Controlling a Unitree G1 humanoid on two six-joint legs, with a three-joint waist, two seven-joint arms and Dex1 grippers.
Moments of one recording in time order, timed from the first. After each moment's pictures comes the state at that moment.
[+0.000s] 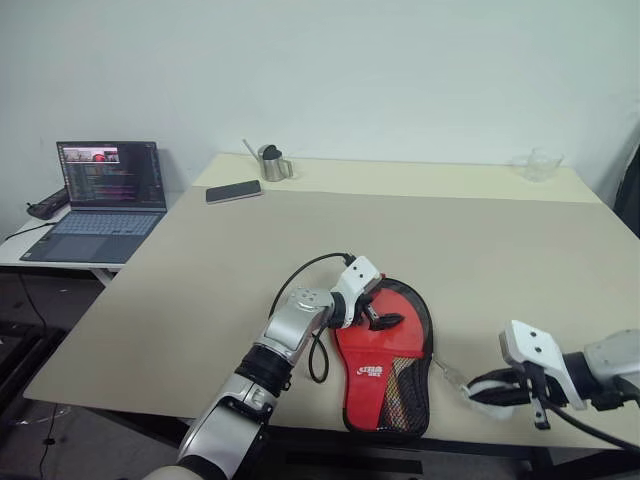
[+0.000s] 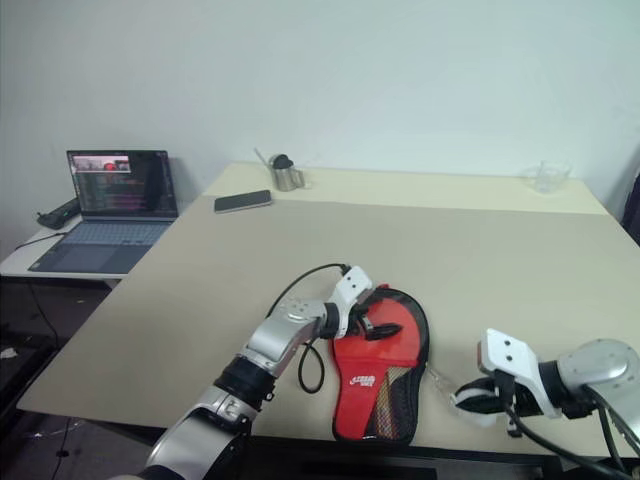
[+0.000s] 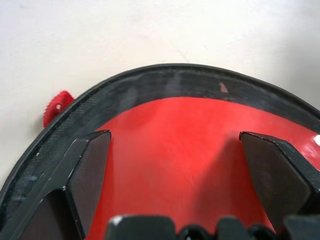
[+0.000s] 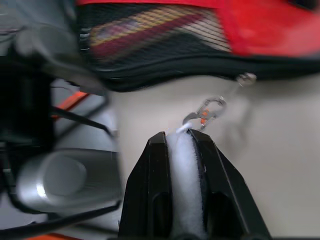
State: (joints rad) left arm -0.76 0.13 -0.31 0.47 -0.06 0.42 -0.78; right arm 0.07 -1.12 -0.06 -0.54 0.42 0.60 1.20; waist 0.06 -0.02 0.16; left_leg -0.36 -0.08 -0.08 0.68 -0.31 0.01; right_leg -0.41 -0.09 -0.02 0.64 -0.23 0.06
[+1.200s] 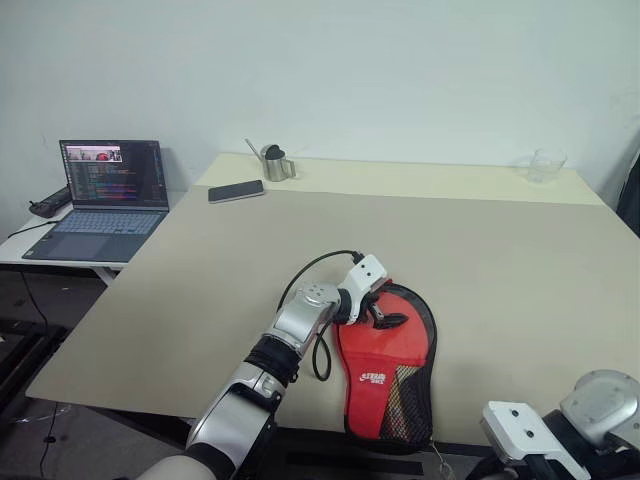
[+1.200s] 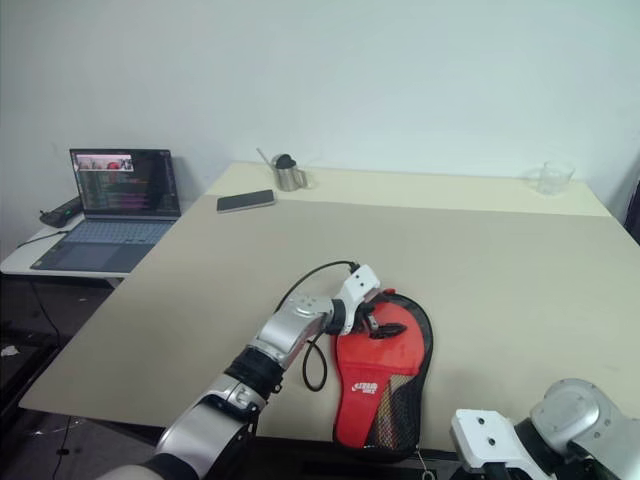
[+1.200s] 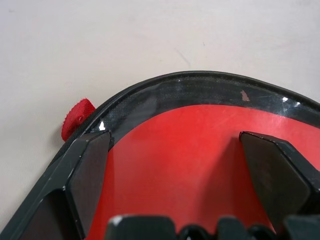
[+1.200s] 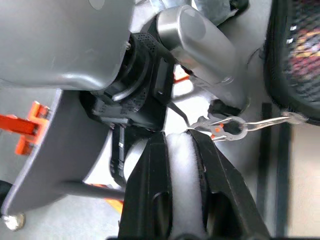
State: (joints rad) left arm -0.81 0.11 -0.32 0.59 -0.02 0.36 -0.82; right arm 0.13 -1.20 0.14 -0.68 0.41 0.48 1.32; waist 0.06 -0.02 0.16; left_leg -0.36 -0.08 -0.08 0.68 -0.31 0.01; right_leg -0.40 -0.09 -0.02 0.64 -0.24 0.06
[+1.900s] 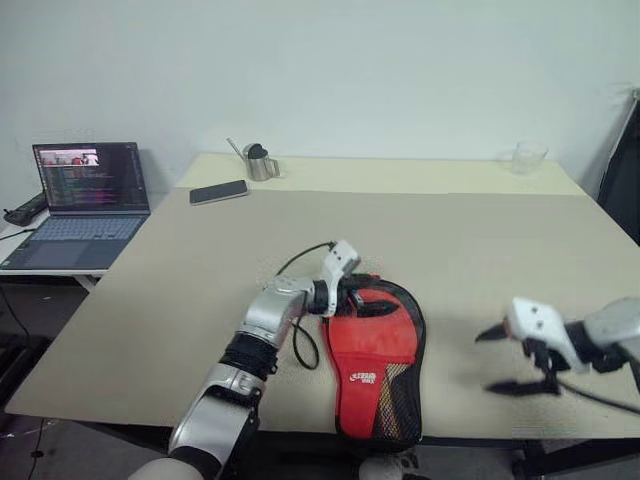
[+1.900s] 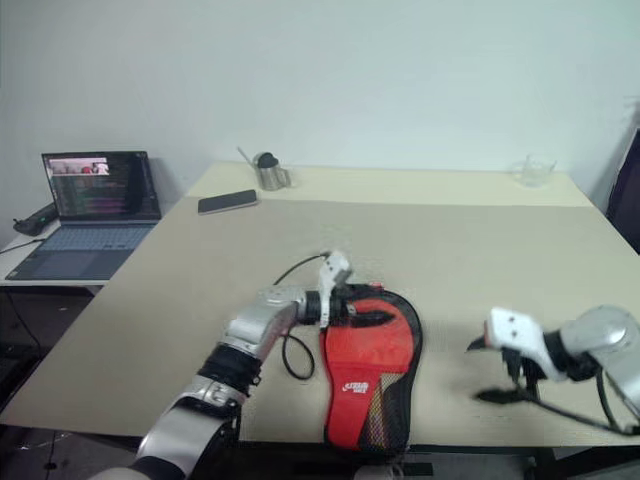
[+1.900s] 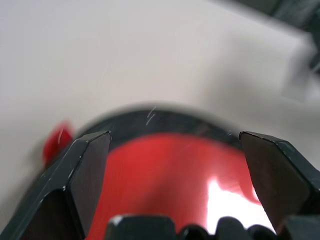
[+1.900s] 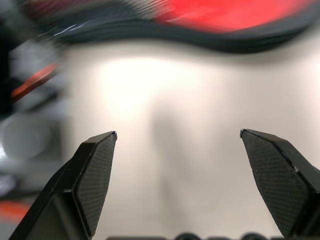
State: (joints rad) left arm -0.79 0.26 -0.14 0.34 -0.27 0.50 -1.07; right arm -0.31 -1.11 0.03 -0.14 0.34 0.40 1.28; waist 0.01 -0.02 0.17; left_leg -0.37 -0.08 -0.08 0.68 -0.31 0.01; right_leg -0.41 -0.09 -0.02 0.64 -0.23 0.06
